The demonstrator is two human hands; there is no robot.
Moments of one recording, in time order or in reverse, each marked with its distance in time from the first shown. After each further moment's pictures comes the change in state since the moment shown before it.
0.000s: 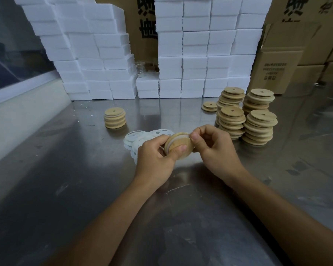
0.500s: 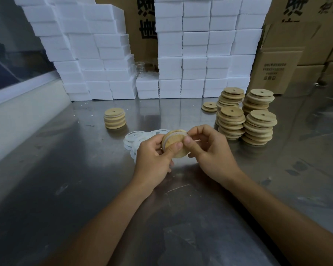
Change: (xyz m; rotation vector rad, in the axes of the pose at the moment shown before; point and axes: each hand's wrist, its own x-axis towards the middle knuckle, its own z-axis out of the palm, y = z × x) left_hand 0.002 -0.004 0.000 -0.219 -0.027 -0.161; right_hand -0.005 -0.006 0.006 0.056 -0.015 0.024
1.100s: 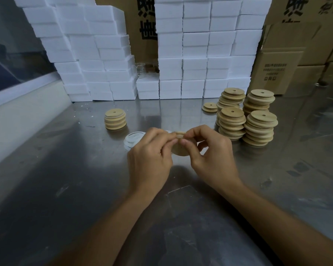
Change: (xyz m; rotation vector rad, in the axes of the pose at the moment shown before) left_hand -0.010 0.020 -0.006 0.664 0.290 0.691; right_hand -0.006 -0.002 0.006 -0.379 0.140 -0.368
